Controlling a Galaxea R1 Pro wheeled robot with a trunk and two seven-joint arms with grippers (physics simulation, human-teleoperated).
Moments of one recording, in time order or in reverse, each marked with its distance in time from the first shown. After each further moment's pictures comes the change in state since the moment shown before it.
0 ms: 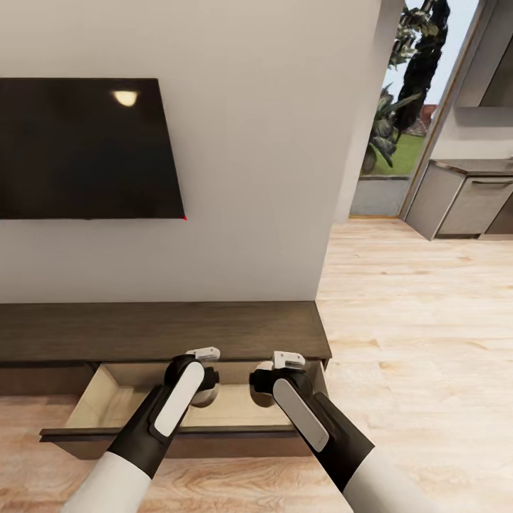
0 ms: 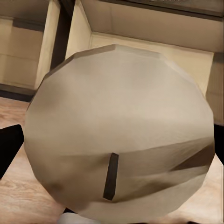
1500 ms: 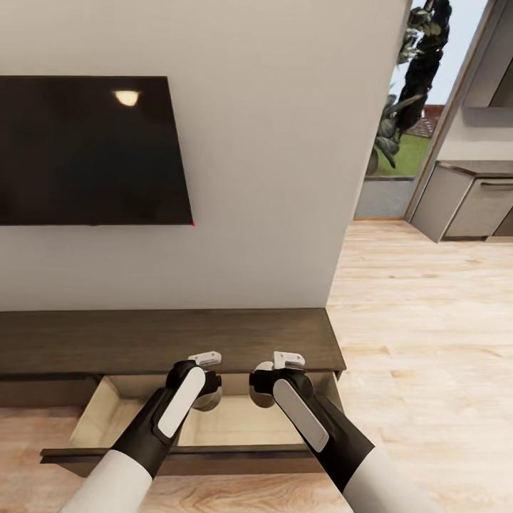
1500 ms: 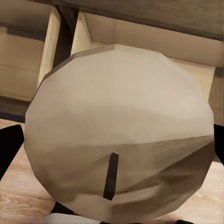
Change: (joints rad) left arm -0.009 0.003 -0.004 0.098 -0.015 -0.080 -0.095; right arm 0.001 0.000 0.000 0.003 0.000 0.000 0.003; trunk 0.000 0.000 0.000
